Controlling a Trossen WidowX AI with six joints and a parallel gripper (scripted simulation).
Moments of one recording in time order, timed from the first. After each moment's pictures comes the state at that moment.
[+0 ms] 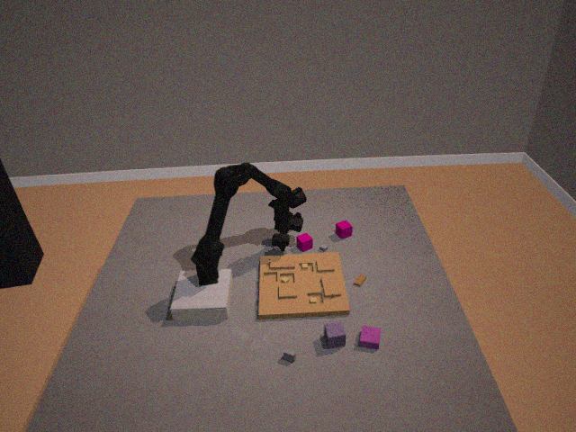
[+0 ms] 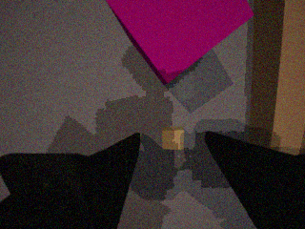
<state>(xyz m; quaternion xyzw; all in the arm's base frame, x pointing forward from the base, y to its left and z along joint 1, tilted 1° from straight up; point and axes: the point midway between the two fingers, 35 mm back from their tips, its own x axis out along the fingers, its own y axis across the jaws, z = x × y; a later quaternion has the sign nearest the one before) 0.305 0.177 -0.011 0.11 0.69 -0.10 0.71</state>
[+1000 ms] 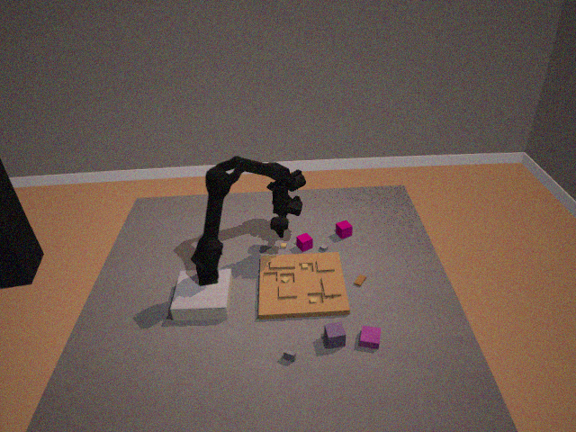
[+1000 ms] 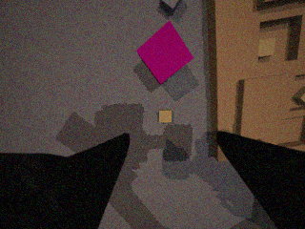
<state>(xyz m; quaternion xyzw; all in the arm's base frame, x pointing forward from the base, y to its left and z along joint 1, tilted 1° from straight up) 0.302 0.175 0.065 0.11 0.69 -0.10 0.71</state>
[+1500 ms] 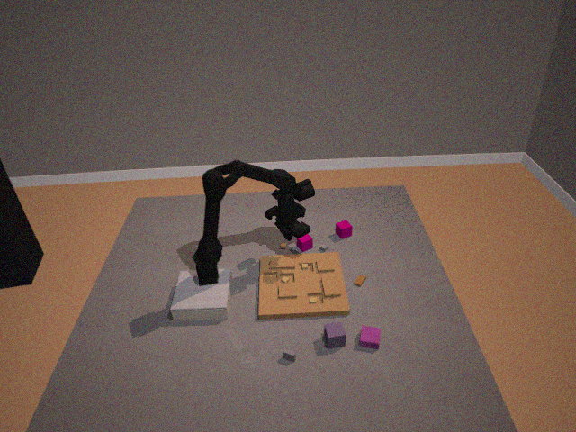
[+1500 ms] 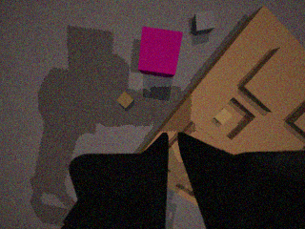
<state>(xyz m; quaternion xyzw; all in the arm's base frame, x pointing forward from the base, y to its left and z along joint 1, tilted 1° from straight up) 0.310 0.103 0.071 -0.18 0.67 0.18 0.69</state>
